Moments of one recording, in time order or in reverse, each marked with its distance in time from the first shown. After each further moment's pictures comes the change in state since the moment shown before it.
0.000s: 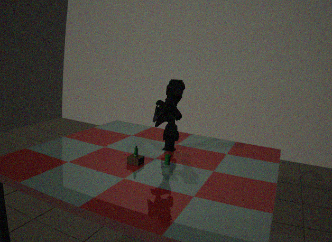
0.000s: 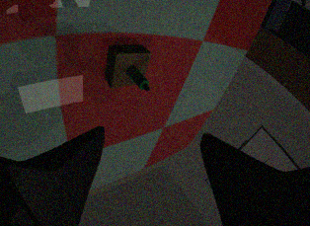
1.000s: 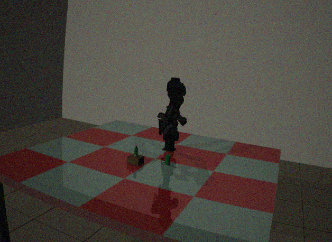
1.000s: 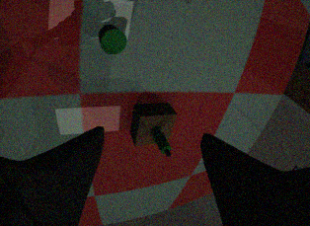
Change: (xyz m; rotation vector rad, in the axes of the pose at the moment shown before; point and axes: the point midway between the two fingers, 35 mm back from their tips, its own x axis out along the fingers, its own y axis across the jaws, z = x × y) arm 0.026 -0.001 0.058 0.018 -0.177 0.251
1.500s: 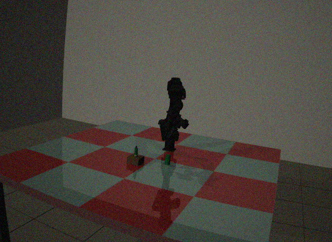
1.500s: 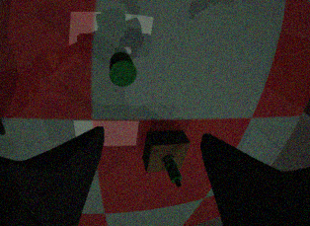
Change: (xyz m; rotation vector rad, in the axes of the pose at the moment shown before) arm 0.017 0.000 0.023 0.011 -0.081 0.129
